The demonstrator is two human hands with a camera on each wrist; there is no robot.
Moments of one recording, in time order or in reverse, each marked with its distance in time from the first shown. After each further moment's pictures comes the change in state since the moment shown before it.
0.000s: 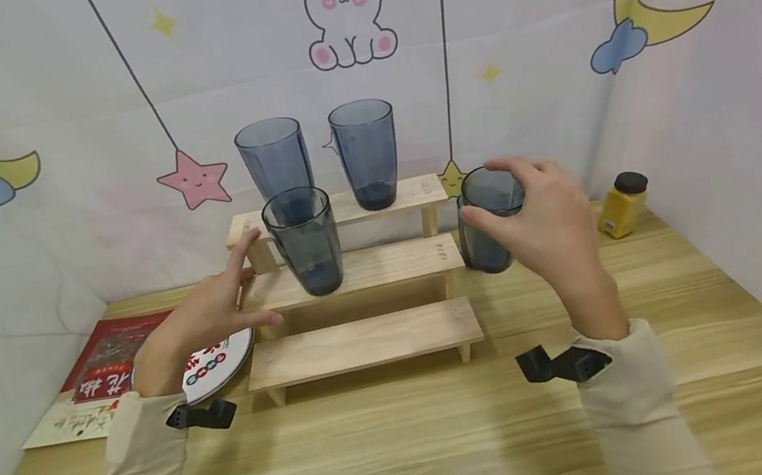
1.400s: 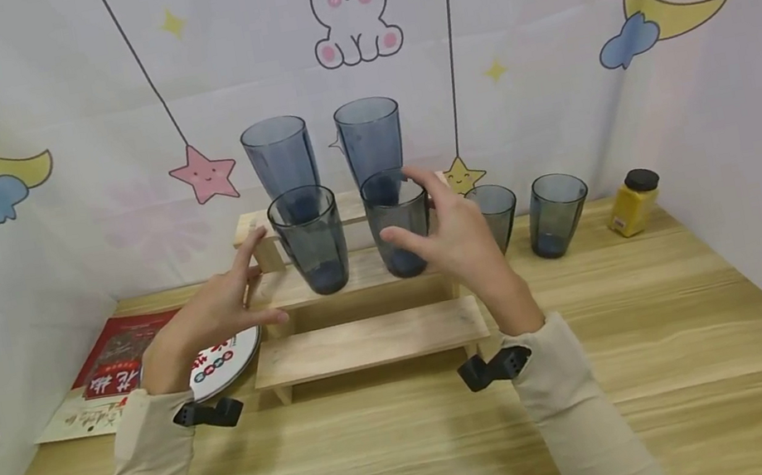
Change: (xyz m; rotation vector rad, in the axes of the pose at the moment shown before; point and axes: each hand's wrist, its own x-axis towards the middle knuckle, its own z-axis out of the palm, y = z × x) left_hand 0.000 0.000 0.001 -0.011 -0.005 -0.016; right_hand 0.014 -0.036 0.073 0.347 -0.220 -0.080
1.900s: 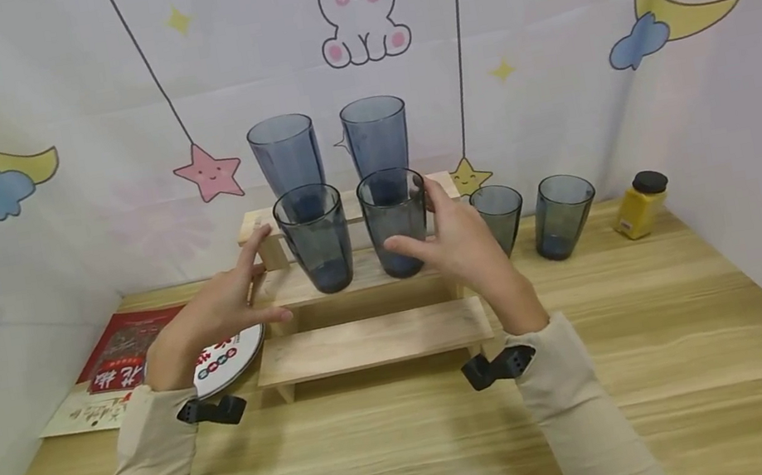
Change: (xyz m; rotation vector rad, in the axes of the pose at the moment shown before) left_hand 0.001 -0.002 -0.004 0.000 -0.006 0.005; right_hand 0.007 -0.004 0.001 -0.102 -0.161 0.147
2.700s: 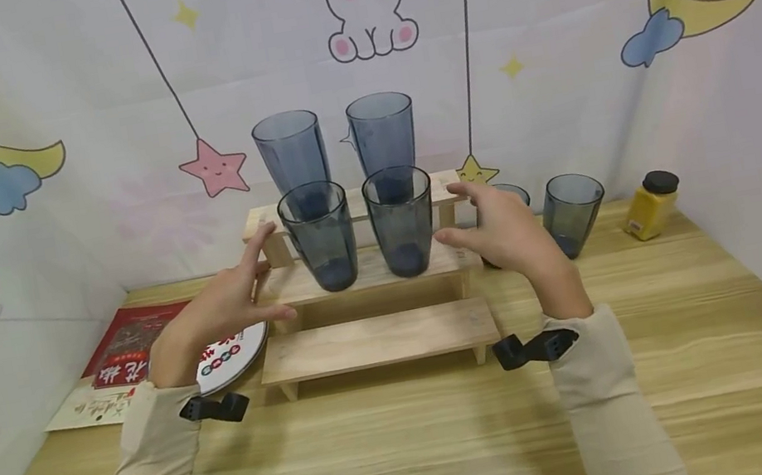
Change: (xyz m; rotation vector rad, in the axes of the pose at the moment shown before) left_hand 0.001 -0.001 0.000 -0.012 0.001 0.017; right_hand 0.000 0.025 -0.036 -0.083 -0.121 -0.019
